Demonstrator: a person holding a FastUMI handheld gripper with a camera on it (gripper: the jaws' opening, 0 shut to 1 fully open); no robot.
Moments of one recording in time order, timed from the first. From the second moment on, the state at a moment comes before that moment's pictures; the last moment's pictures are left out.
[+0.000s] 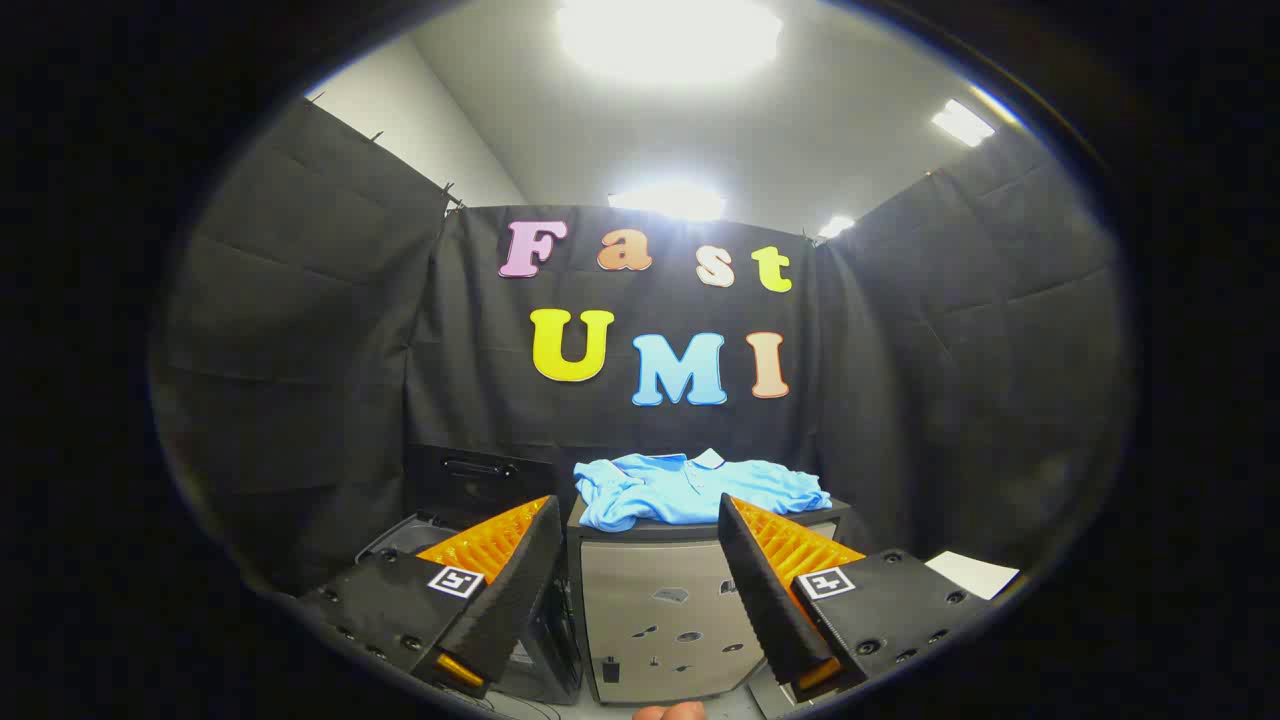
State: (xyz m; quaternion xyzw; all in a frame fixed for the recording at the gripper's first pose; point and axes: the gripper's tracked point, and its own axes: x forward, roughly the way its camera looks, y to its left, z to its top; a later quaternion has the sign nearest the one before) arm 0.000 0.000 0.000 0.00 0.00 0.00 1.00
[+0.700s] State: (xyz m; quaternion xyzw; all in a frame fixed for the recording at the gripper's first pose) arm 0.002 0.001 0.003 0.00 0.00 0.01 1.00
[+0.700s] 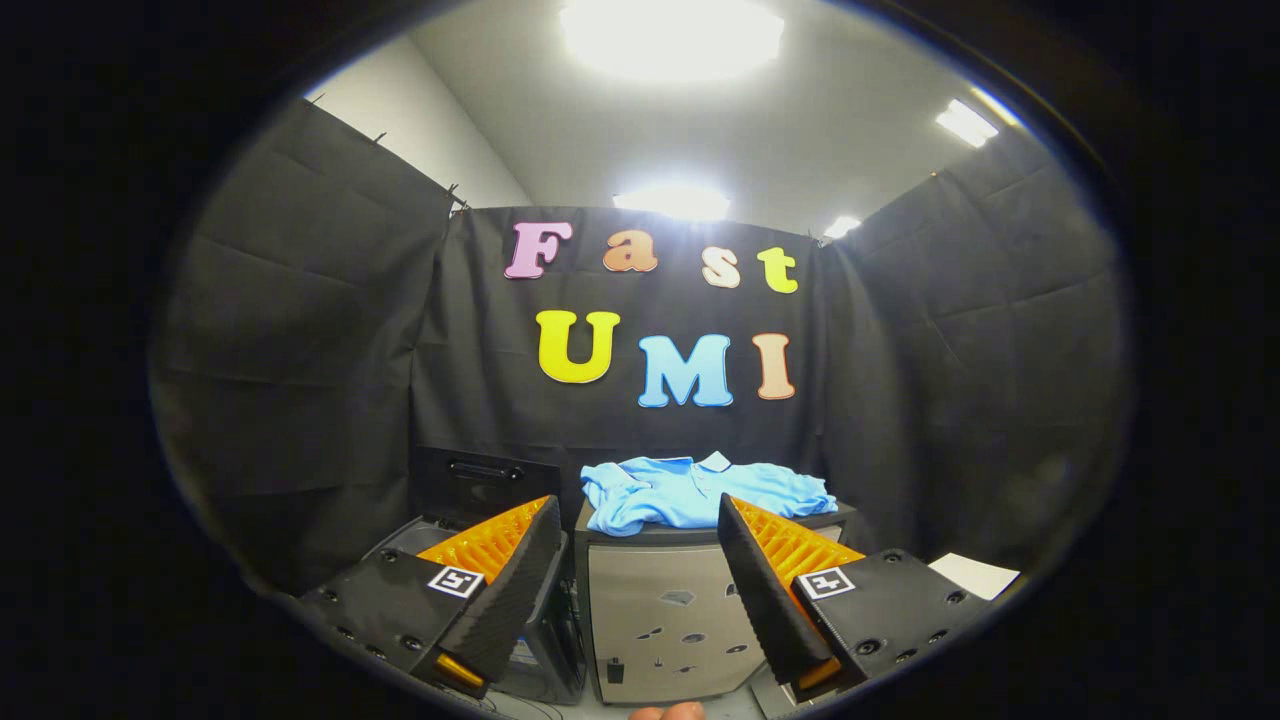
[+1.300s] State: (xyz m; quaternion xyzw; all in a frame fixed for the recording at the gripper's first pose) arm 0.017 -0.004 0.005 0.00 0.00 0.01 1.00
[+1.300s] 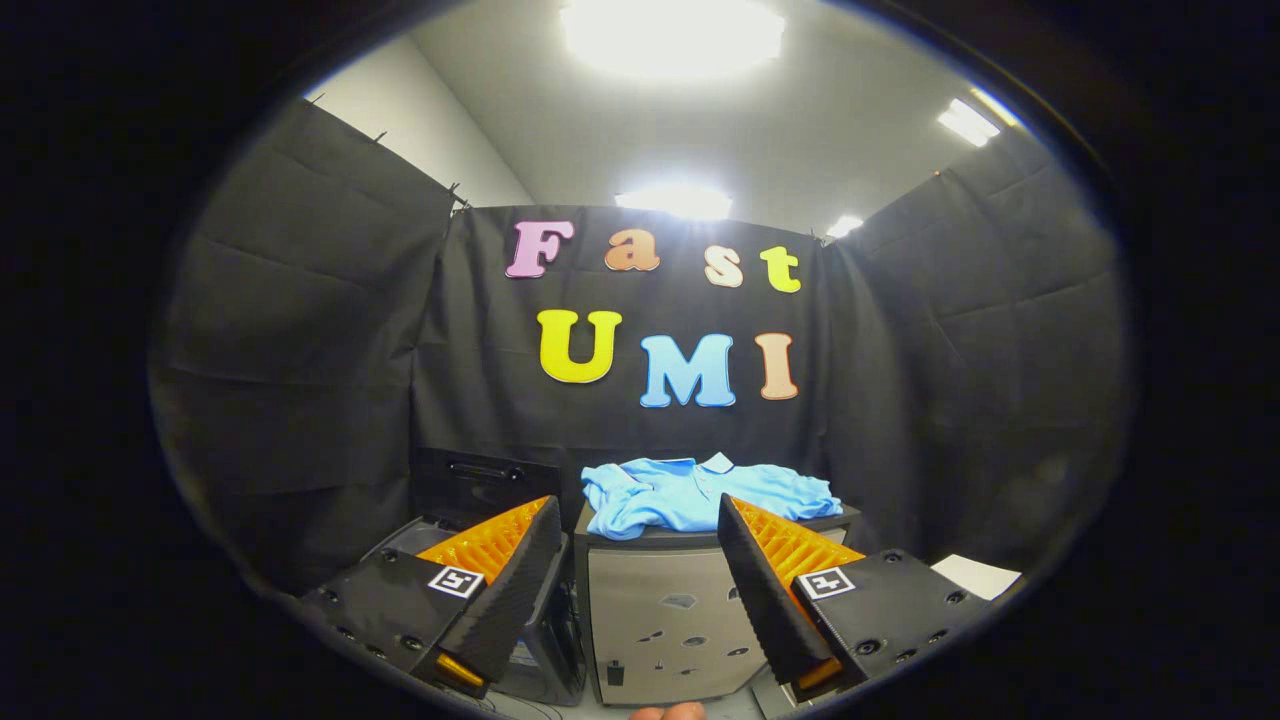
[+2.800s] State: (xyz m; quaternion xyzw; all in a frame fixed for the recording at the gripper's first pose) arm 0.275 -0.095 -0.092 -0.03 0.28 0.06 0.96
